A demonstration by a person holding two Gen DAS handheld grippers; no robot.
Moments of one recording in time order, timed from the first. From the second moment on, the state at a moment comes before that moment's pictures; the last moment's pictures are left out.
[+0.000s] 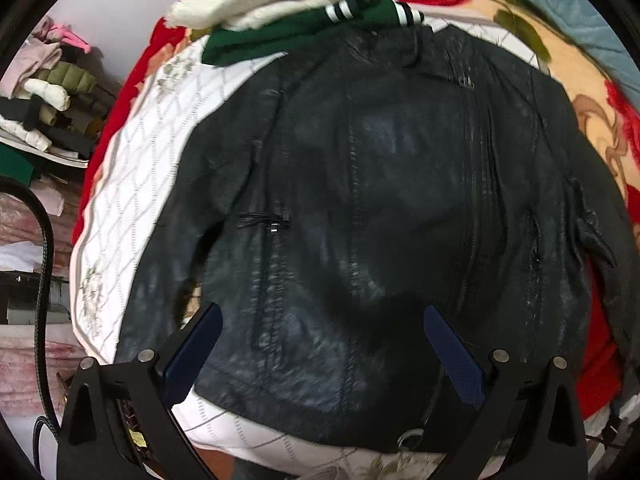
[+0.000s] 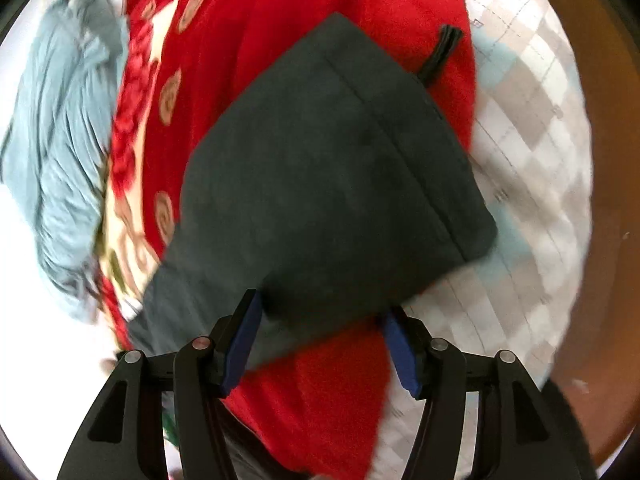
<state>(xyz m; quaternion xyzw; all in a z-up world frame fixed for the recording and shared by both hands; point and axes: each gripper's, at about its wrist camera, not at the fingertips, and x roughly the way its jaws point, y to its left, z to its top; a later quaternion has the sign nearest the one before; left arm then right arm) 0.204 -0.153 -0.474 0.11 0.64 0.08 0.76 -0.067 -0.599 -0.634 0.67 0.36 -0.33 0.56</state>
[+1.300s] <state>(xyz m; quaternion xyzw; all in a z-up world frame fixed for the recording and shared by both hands) 0.235 -0.214 -0.537 0.14 0.64 0.03 0.76 -0.053 -0.590 -0.601 0.66 0.26 -0.35 0.62</state>
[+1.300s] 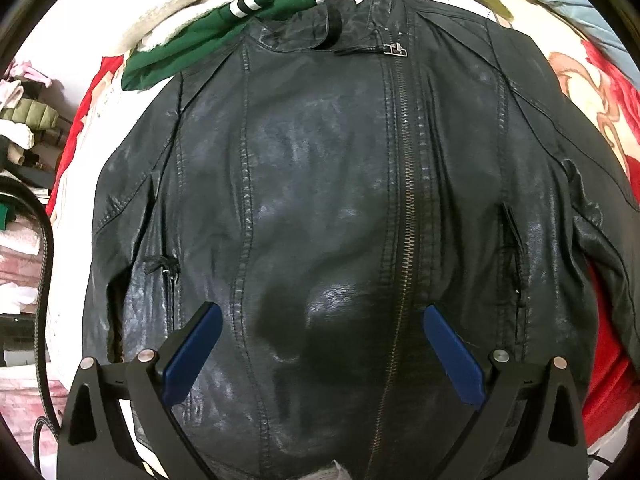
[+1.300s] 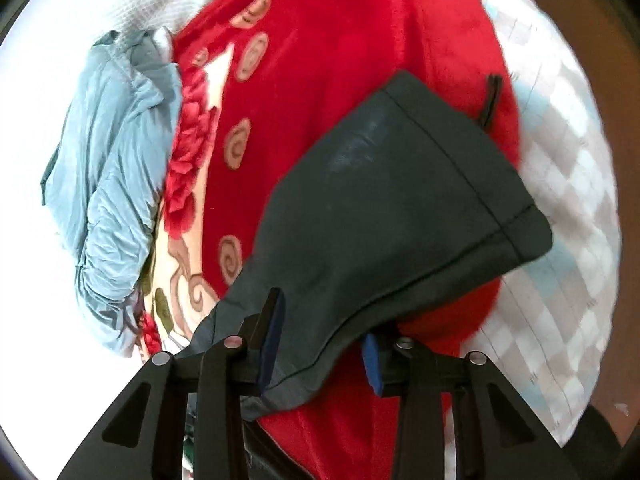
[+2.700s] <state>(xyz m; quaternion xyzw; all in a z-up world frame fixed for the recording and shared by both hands) 0.219 0.102 -0.514 -0.04 0.63 0.25 0.73 0.340 -0.131 -0.547 0.05 0.60 0.02 0.80</state>
